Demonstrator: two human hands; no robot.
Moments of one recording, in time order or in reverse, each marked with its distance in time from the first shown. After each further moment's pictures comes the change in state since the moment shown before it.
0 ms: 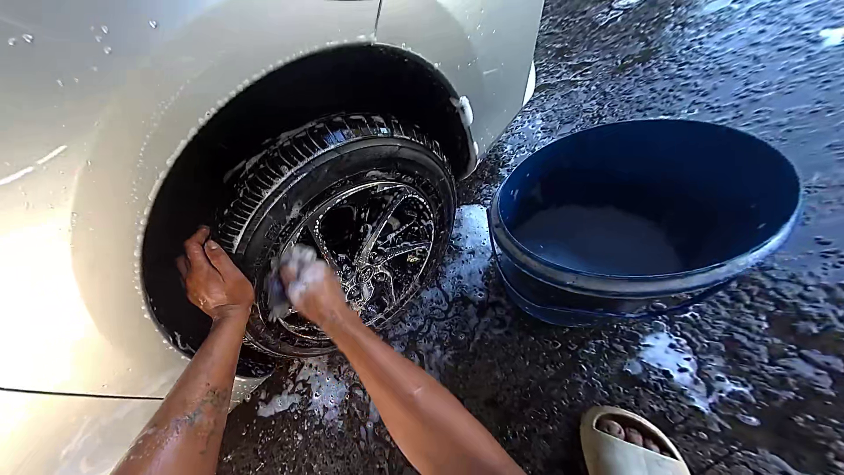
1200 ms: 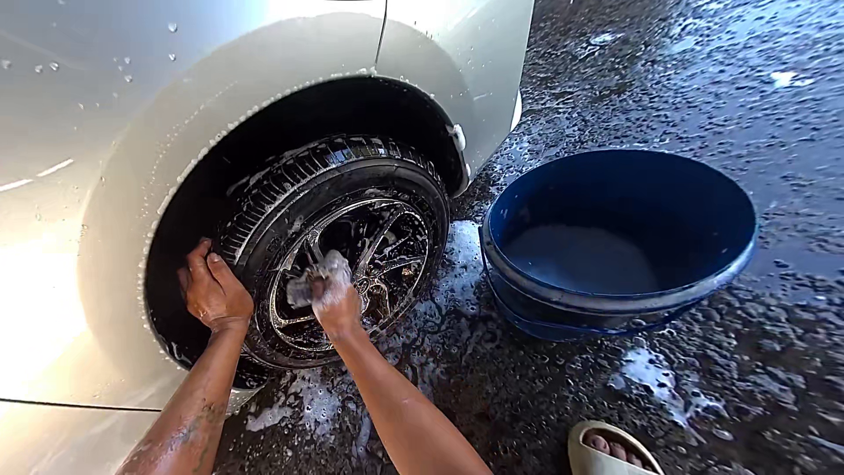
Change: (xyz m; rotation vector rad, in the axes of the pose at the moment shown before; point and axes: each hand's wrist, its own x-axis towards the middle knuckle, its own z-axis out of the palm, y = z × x) left_hand -0.008 -0.005 -0.002 -0.031 0.027 0.012; right_hand -0.011 0.052 0.021 -0.171 0.334 0.171
